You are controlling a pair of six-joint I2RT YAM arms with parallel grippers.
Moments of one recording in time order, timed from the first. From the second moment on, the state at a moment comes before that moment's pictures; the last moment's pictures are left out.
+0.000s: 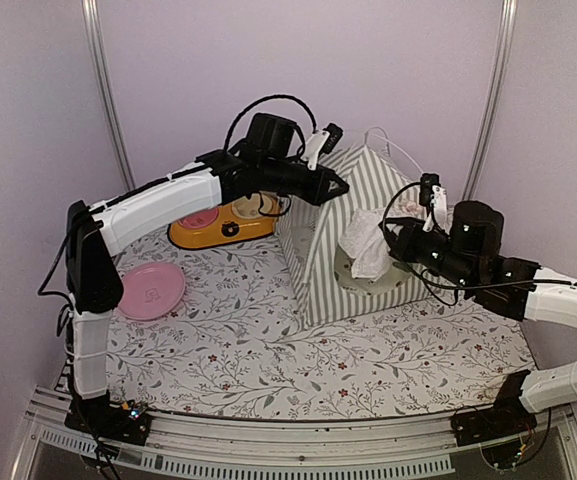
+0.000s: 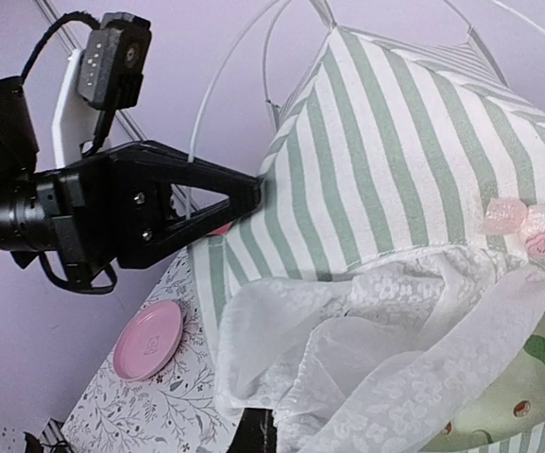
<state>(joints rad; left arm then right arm) -0.80 2.08 2.05 -0.36 0.30 -0.14 0.81 1.11 0.77 0.20 0.24 0.54</state>
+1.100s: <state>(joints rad) -0.81 2.31 2.26 -0.19 0.15 -0.15 0.70 0.98 0.81 -0.43 0.02 0.62</state>
